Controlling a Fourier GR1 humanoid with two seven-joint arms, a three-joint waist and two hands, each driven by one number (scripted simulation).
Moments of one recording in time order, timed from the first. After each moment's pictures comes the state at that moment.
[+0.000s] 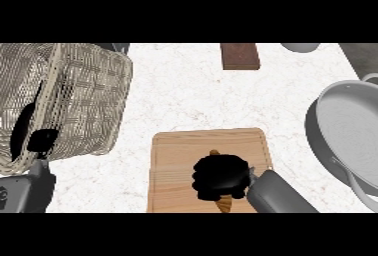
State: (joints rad) left arm -0.20 0.26 0.09 -1.58 0.18 0.11 0.09; right arm -0.40 -0.18 0.67 -1.18 1.07 0.07 -0.88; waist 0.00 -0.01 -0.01
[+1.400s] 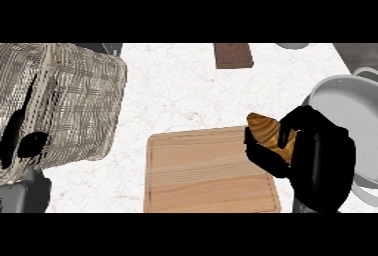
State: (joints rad) left arm -0.17 0.17 0.21 -1.62 0.07 0.02 0.11; right arm -0.14 -0.02 0.30 -2.00 1.48 -0.10 0.62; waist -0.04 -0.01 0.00
